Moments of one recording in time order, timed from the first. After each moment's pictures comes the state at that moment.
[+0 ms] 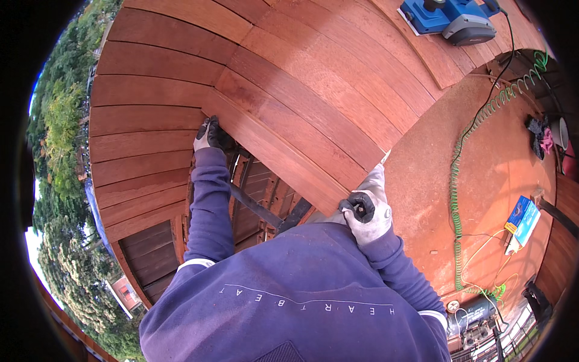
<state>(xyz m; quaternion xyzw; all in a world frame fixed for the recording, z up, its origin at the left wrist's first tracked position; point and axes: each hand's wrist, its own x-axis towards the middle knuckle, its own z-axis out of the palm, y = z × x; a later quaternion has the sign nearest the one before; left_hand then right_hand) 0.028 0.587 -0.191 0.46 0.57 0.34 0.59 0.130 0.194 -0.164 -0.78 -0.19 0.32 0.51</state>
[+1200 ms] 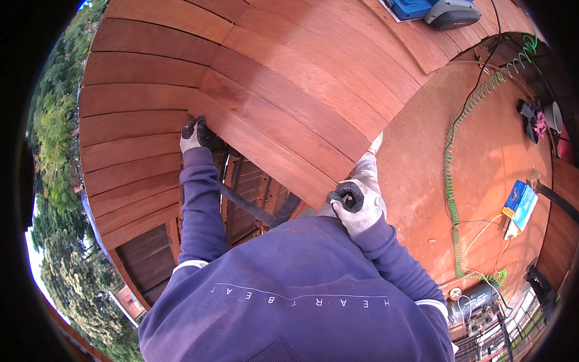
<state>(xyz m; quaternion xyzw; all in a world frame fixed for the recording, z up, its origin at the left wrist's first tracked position) 0.028 0.594 -0.186 0.59 0.60 0.26 0.47 0.133 0.193 -0.166 -0.77 -0.18 0.35 0.51</state>
